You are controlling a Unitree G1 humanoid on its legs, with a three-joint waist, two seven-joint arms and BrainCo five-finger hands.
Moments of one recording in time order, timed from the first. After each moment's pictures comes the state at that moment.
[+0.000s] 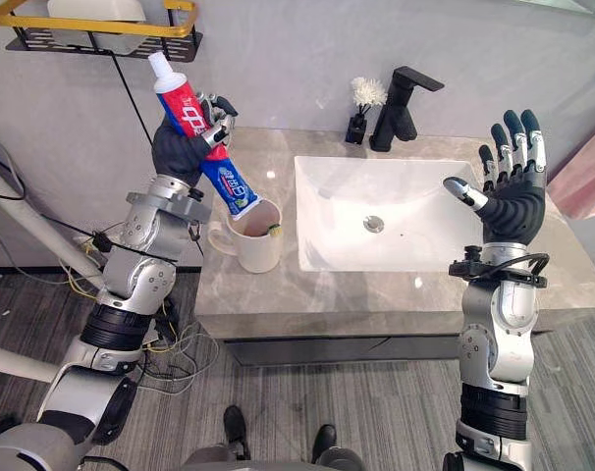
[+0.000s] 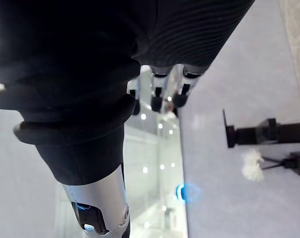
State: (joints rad) left arm -0.63 0.31 -0.15 0.04 -0.65 -0.07 0.01; right arm -0.21 -0.32 -0.34 -0.21 0.52 -0.14 0.02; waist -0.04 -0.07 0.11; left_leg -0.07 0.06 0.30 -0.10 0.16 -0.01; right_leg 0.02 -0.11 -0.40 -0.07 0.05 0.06
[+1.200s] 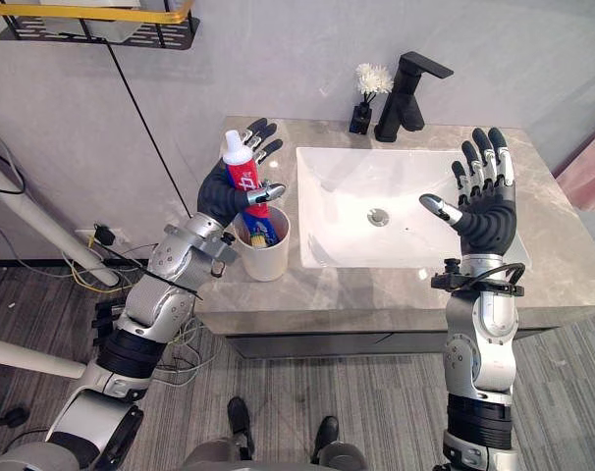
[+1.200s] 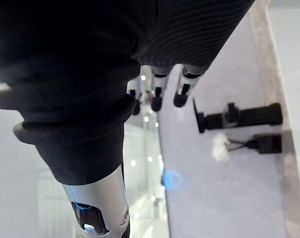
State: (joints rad) left arm -0.51 0.28 -0.24 -0.03 -0.54 -0.02 -0.10; right arm -0.18 -0.26 -0.30 -0.23 0.49 -0.13 0.07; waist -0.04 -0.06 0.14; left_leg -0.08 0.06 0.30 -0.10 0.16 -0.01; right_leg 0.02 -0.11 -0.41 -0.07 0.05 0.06
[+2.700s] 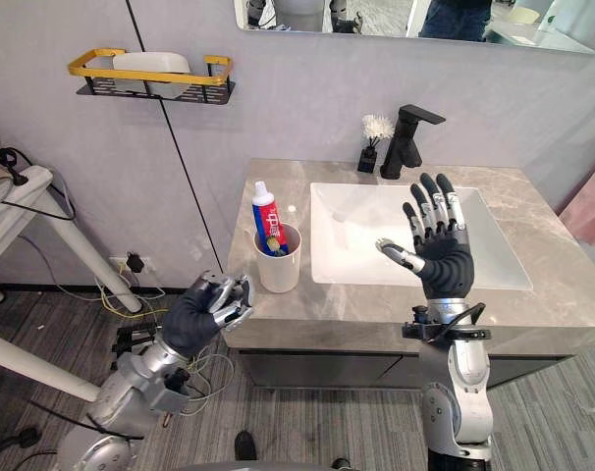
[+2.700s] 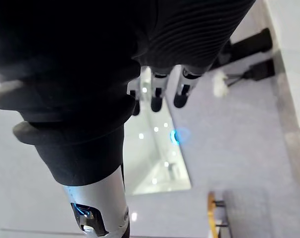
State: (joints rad) left arm 0.25 0.37 -0.31 -0.52 -0.74 0.01 -0.28; right arm 0.09 -0.12 -0.16 -0.41 0.51 -0.11 0.15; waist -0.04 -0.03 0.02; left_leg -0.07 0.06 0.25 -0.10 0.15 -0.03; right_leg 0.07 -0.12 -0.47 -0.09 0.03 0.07
